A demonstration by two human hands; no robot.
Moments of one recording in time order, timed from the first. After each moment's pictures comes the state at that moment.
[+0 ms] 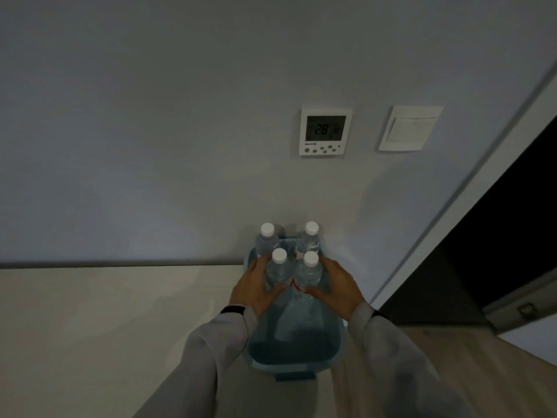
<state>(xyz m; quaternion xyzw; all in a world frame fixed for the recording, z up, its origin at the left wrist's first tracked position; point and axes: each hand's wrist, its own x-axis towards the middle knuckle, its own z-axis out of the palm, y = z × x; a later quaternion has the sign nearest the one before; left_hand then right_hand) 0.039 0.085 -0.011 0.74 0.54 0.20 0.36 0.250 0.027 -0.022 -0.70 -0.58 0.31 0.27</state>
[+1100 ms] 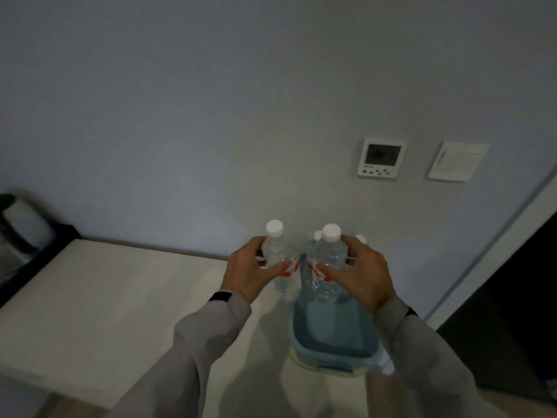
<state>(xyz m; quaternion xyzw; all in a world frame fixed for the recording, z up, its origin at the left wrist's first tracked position) -0.081 0.038 0.095 0.68 0.51 0.42 0.30 0.165 0.002 0.104 -0.60 -0.64 0.22 0.42</state>
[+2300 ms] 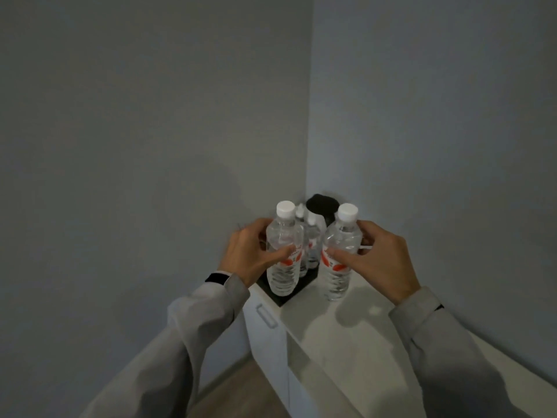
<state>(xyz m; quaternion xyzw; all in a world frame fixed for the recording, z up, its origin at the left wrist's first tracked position) -0.813 -0.072 0.194 0.53 0.71 0.47 0.04 -0.587 0.057 0.196 -0.29 -0.80 0.32 0.42</state>
